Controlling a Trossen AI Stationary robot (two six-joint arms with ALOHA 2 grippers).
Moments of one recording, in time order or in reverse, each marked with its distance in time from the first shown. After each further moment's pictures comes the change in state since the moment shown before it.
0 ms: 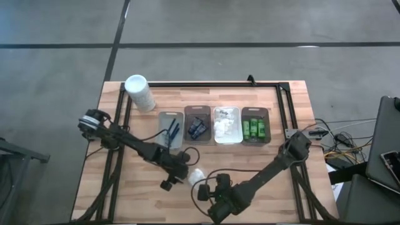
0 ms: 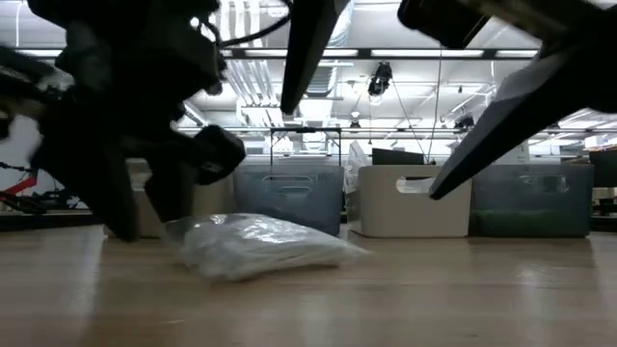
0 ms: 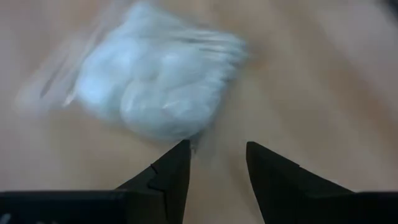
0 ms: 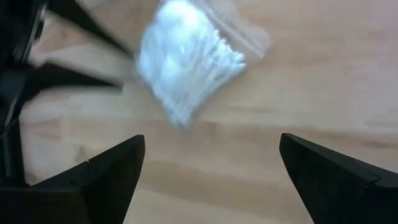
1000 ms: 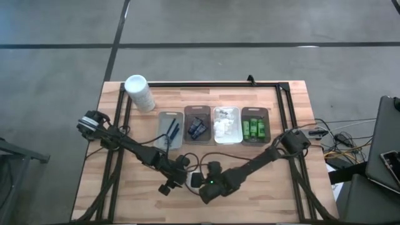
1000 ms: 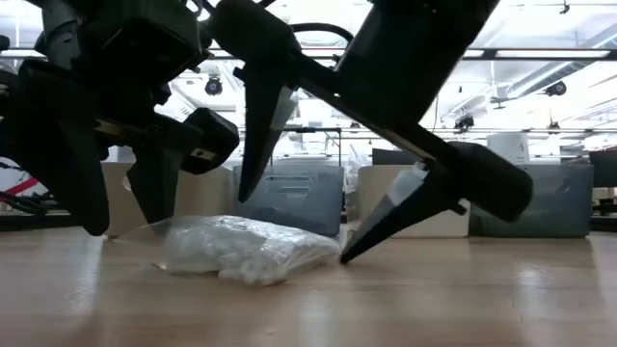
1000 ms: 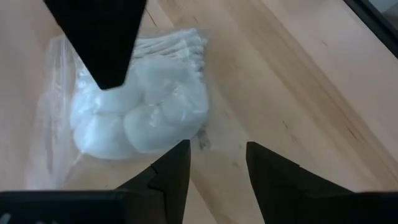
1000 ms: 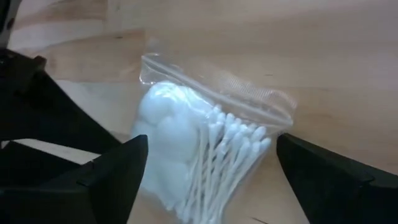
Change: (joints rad) left arm -0.063 -0.001 0.033 -0.026 -0.021 -0.002; right arm -0.155 0.017 -0.192 0.301 -0.045 -0.235
